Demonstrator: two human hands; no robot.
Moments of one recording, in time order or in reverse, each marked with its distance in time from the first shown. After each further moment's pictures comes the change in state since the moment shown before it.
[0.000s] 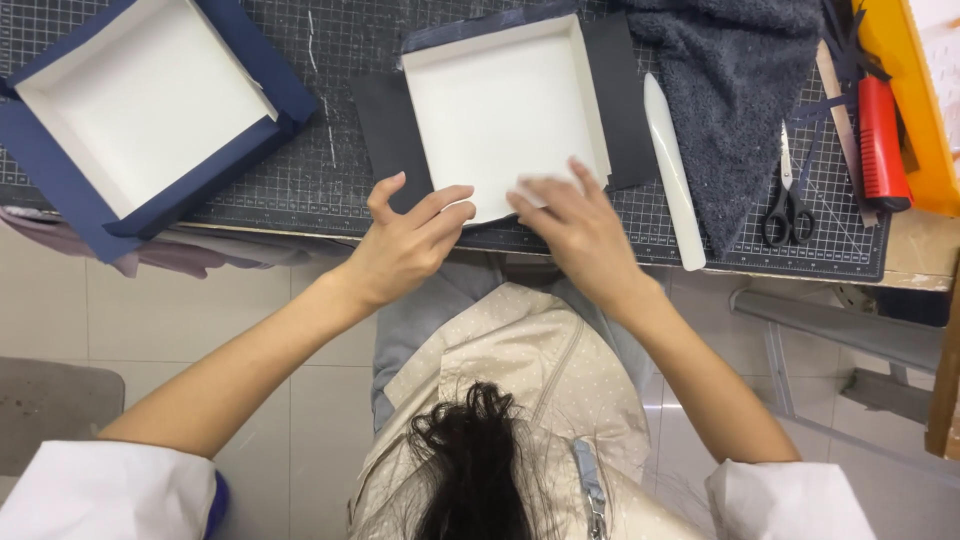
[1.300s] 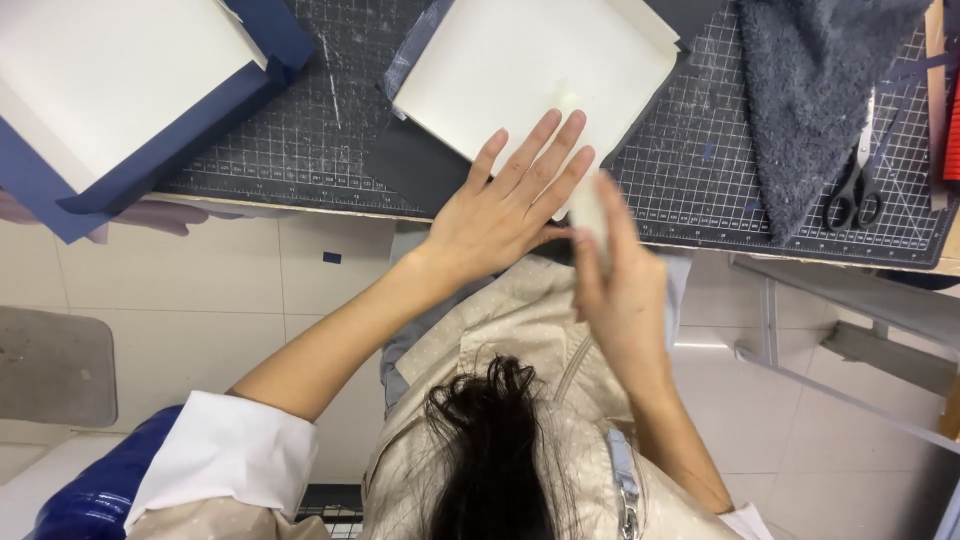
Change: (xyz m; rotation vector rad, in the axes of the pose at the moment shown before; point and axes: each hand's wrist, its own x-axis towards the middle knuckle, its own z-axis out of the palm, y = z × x) left_hand 0.039 0.017 0.015 -0.096 -0.380 -0.079; right_hand 0.012 -0.085 -0.040 0.419 -0.241 0.905
